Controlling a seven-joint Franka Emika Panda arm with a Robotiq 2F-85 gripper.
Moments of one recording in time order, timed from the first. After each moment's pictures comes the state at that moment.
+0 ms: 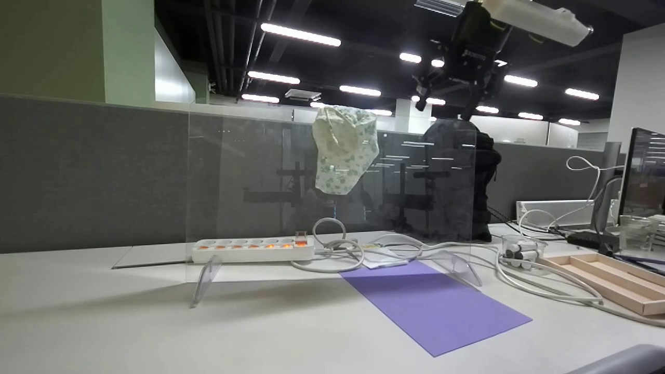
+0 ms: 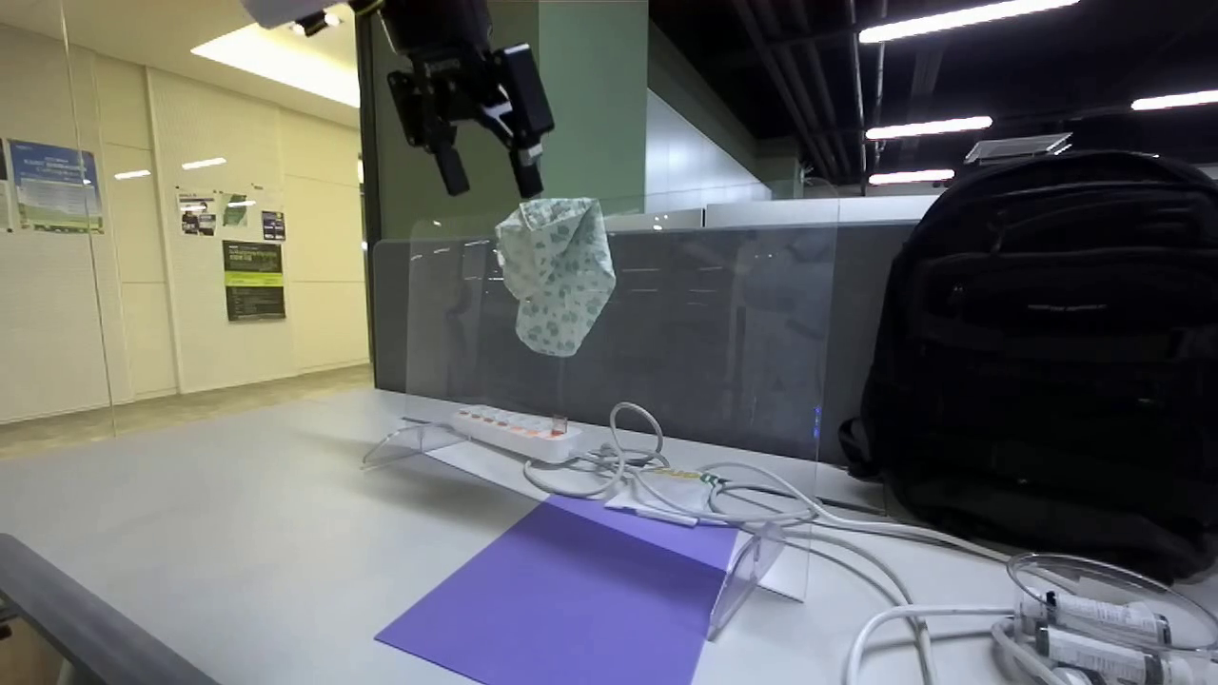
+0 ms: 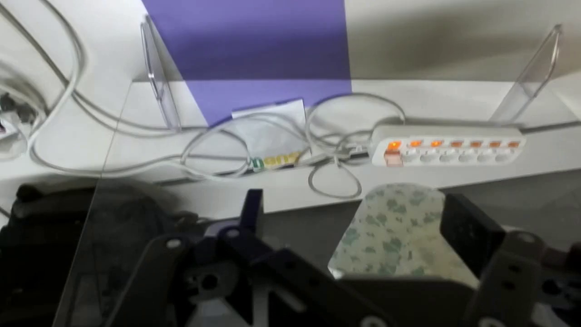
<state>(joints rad) -0.07 -0.68 -0.05 -2.79 0.09 2.63 -0.01</state>
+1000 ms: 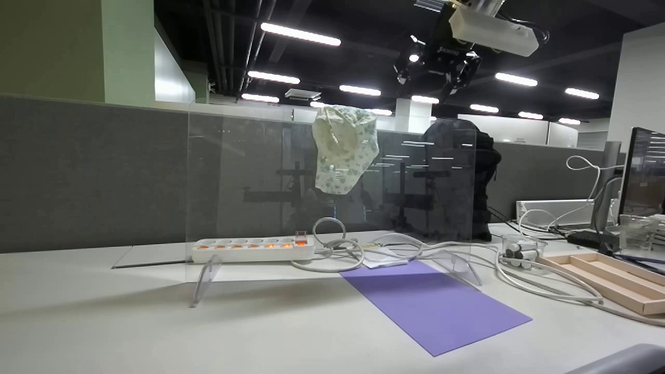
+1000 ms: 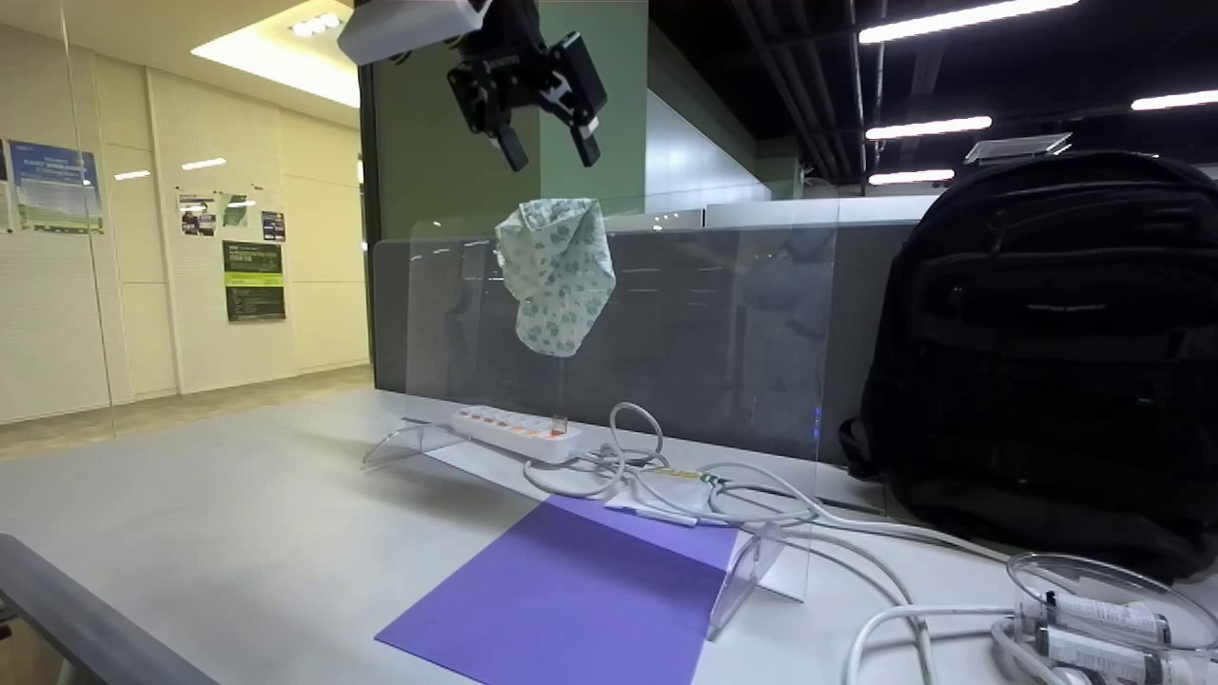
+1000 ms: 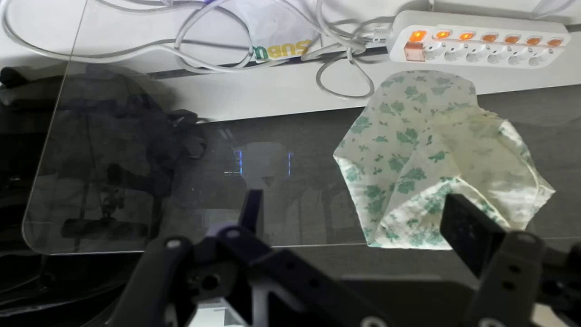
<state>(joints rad) -0.08 -0.51 -0.02 -2.70 0.07 2.94 -0.01</state>
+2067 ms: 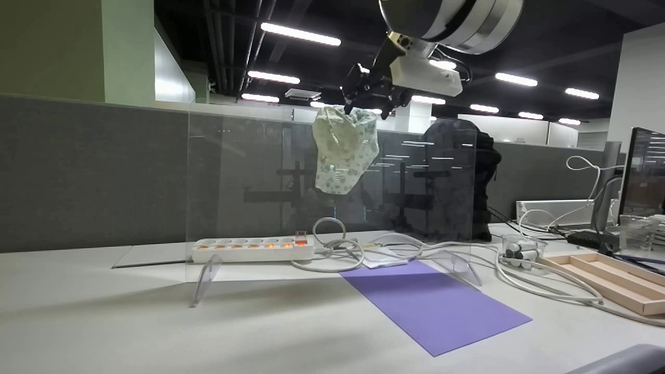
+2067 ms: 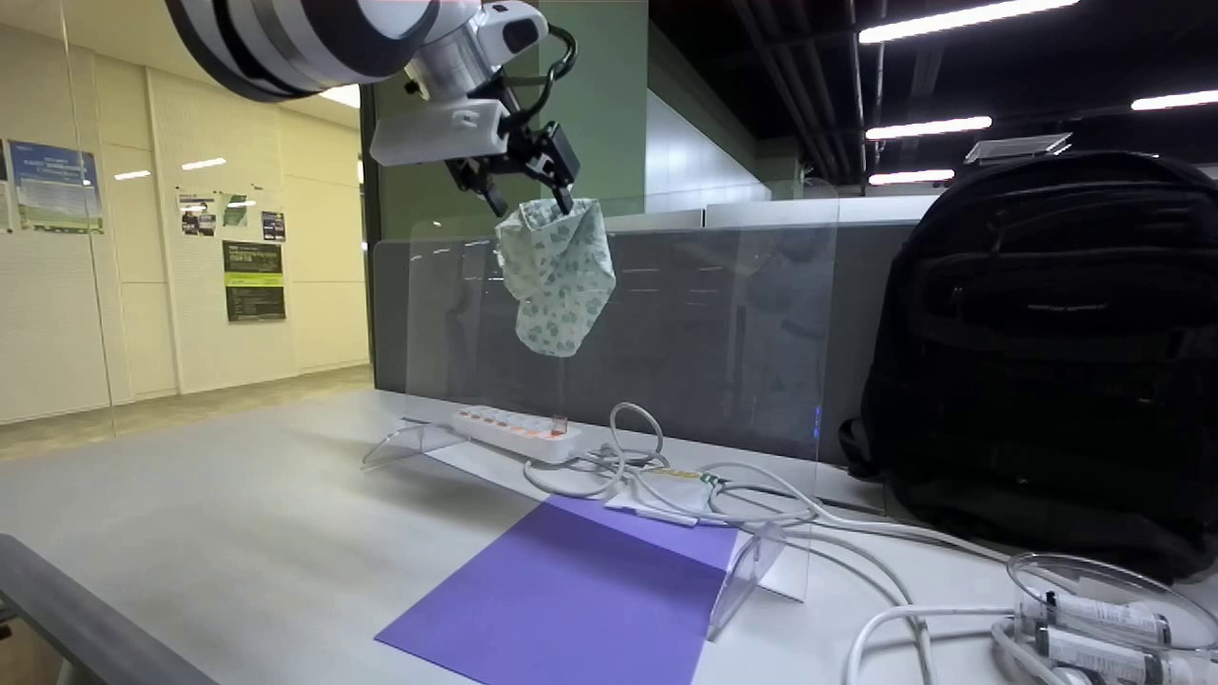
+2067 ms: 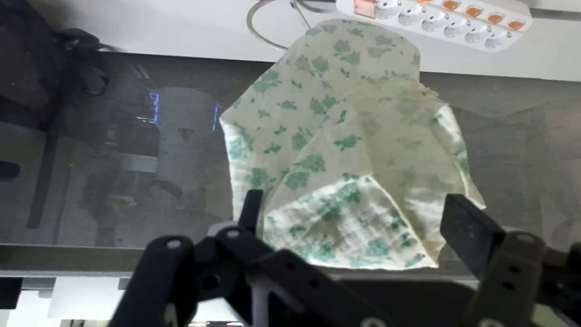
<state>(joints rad) 0.19 -0.19 -0.14 -2.60 0.06 3.30 -0.08</state>
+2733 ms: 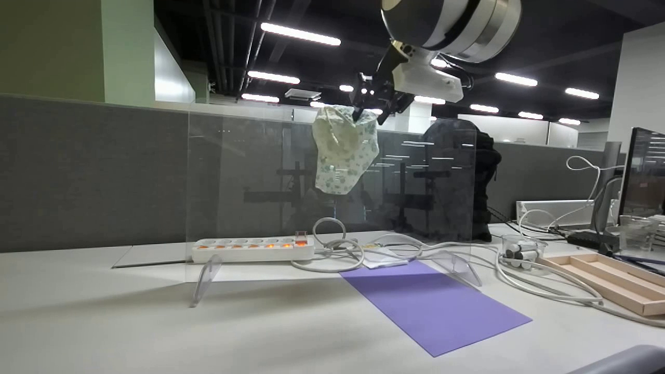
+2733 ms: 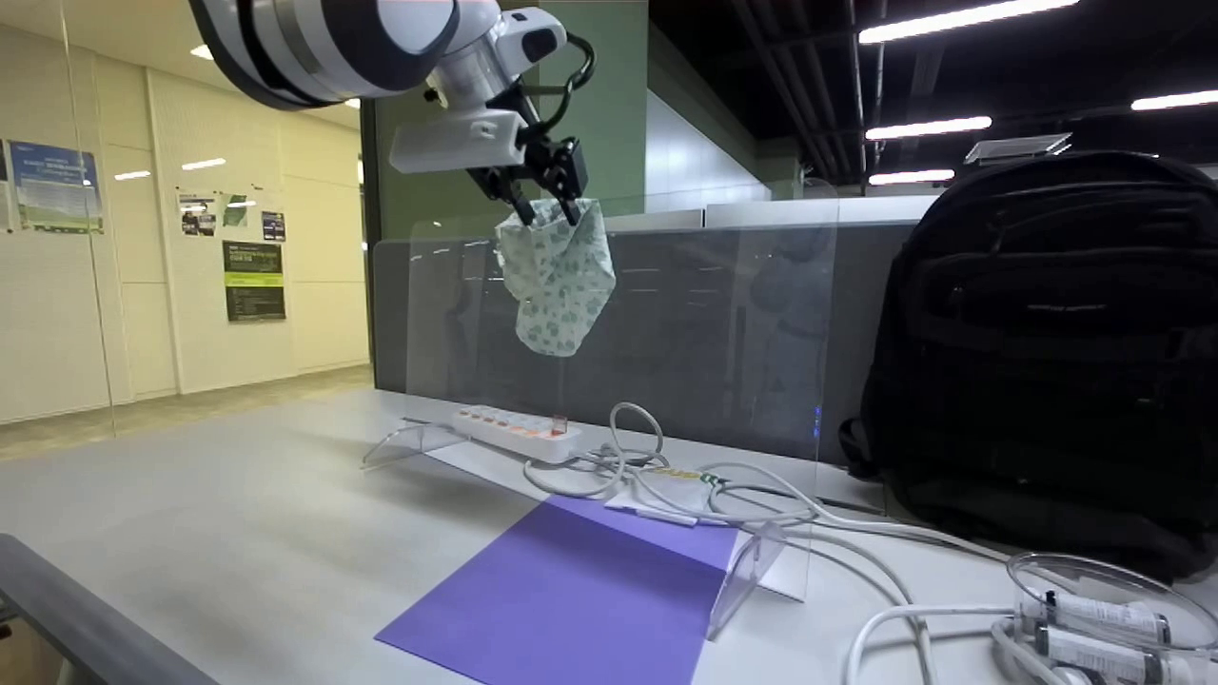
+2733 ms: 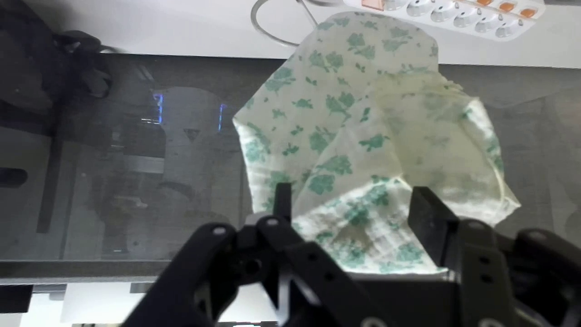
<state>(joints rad) 0.38 -0.16 -0.35 -2.58 0.06 3.33 -0.08</state>
